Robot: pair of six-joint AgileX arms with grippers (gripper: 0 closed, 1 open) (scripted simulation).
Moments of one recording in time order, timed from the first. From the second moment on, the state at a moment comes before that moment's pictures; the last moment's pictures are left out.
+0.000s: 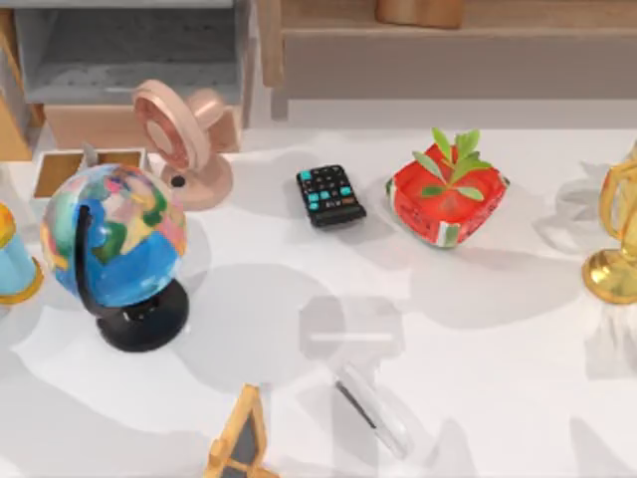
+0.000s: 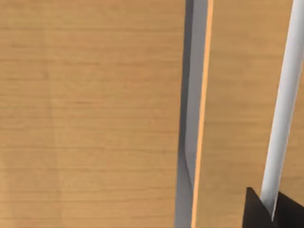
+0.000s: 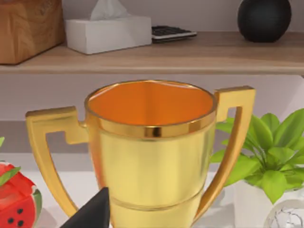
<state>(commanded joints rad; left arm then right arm) 0.45 2.24 0.99 1.23 0.50 1.58 0.00 0.00 0.00 0.00 0.00 0.00</state>
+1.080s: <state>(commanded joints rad) 0.56 2.12 0.70 1.38 0.60 1.59 0.00 0.00 0.00 0.00 0.00 0.00</state>
